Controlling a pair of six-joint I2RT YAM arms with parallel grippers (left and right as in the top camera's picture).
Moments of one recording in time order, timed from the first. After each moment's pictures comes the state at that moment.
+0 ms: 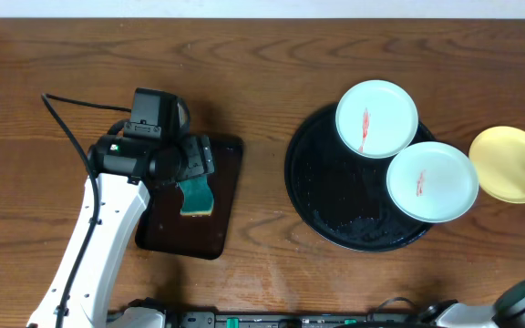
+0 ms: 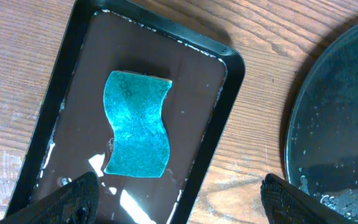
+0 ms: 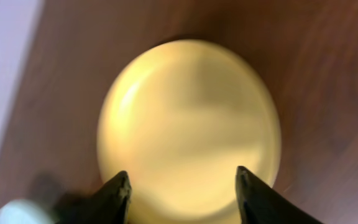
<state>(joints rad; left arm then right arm) -0.17 1.34 1.18 -1.02 0.10 -0.40 -0.90 1.57 0.93 -0.29 -0.44 0.39</state>
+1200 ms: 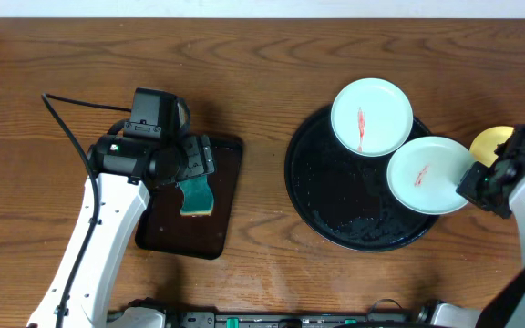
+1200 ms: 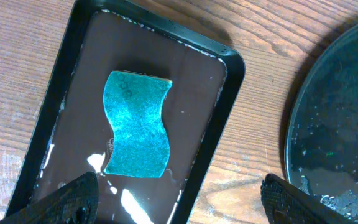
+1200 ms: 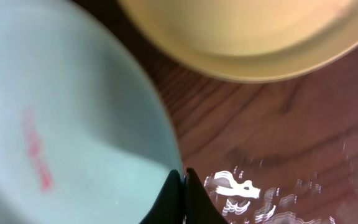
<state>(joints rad) -0.17 1.34 1.18 -1.02 0.10 -0.40 -0.41 1.47 0.93 -0.76 0.00 0.22</state>
